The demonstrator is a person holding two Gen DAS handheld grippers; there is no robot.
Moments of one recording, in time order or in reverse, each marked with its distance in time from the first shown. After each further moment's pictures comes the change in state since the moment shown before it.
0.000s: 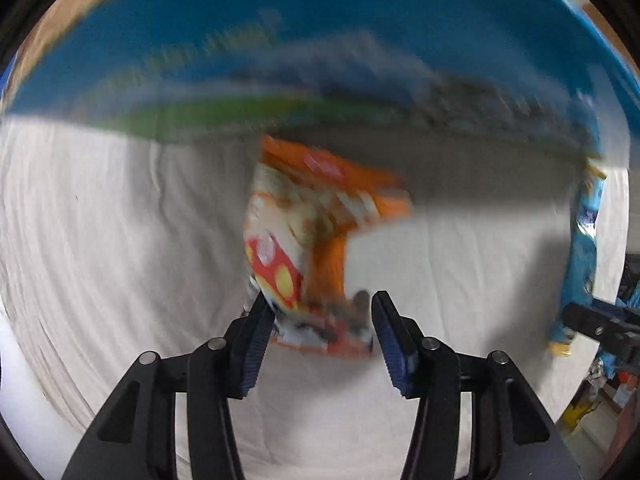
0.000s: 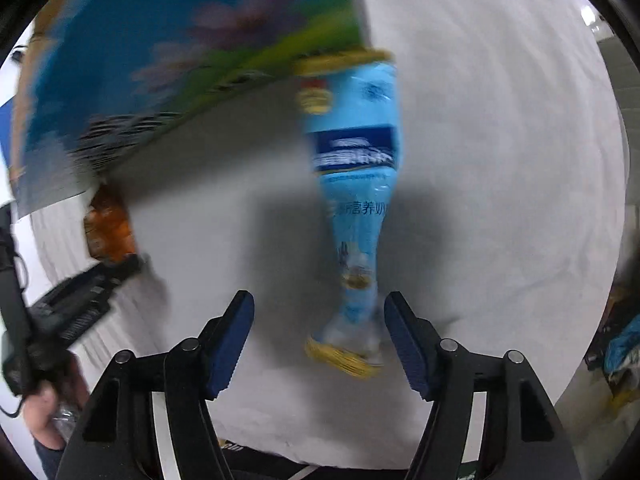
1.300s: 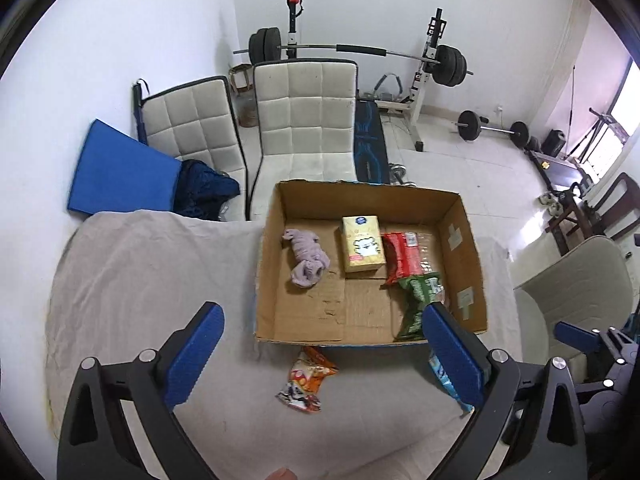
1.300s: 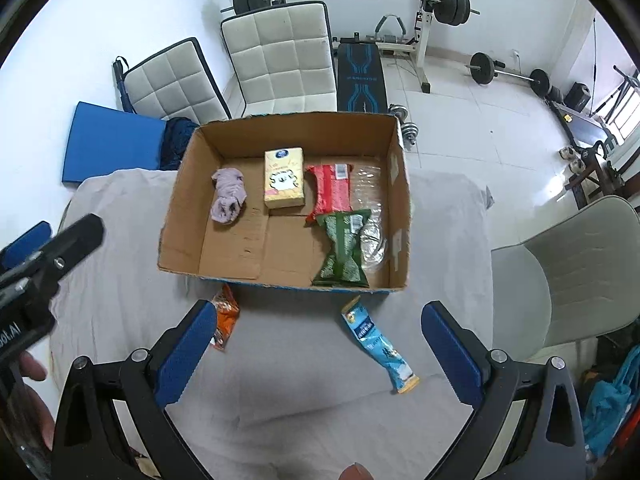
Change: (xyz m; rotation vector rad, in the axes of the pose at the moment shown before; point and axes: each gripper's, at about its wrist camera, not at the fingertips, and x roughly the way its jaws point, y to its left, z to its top) left arm -0.294 0.009 -0.036 -0.069 -0.695 -0.002; right arm -0.240 0.148 -0.056 -0.263 -0.573 -0.165
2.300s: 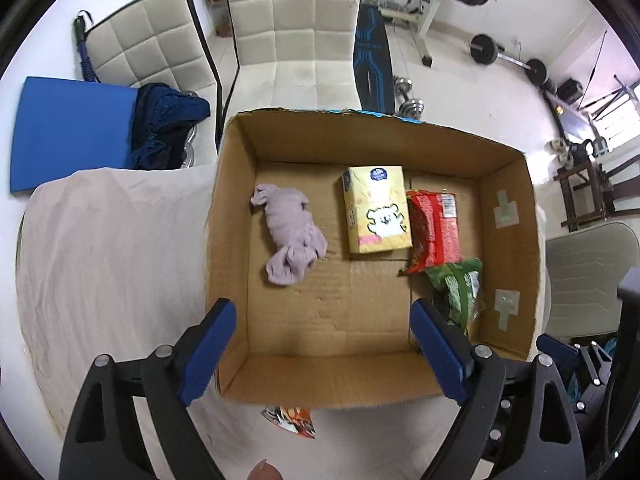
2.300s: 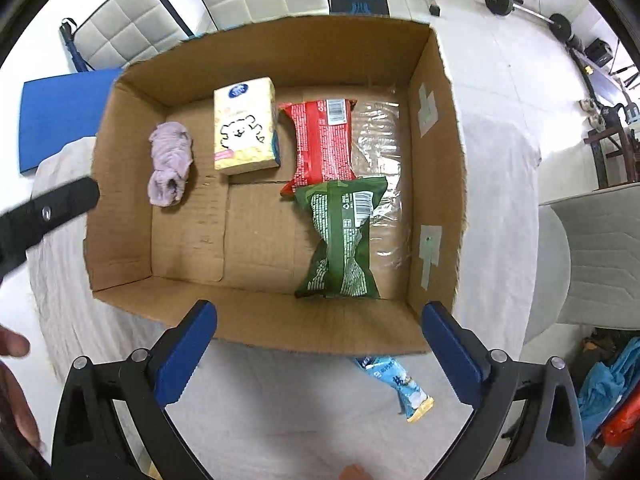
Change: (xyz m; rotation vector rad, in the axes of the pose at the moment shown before) left arm 0.160 0.003 0.054 -0.011 0.373 -0.049; right arm 0.152 -0.016 0.061 0.033 0.300 0.001
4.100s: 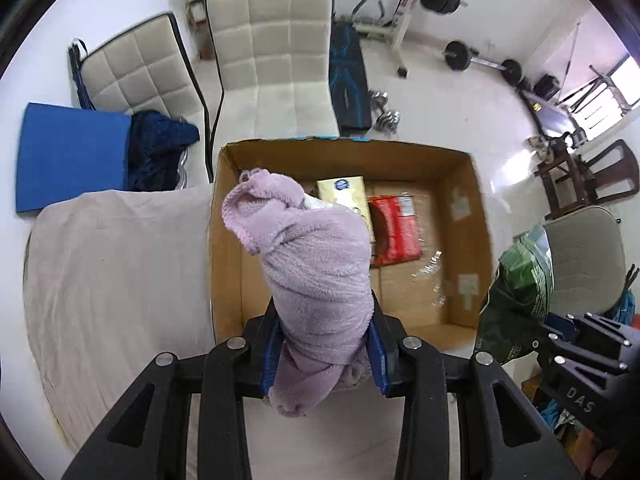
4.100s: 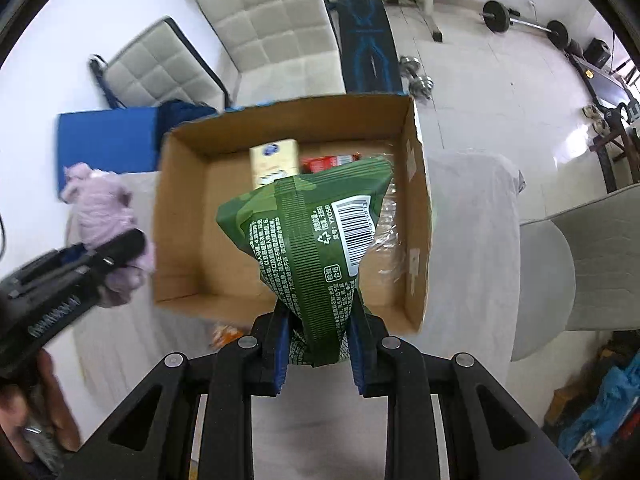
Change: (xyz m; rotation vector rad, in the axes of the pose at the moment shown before) left arm -0.034 -0.014 0.000 0.061 -0.025 -0.038; right arm -0.090 -0.014 0.015 0.028 -0.076 0.084
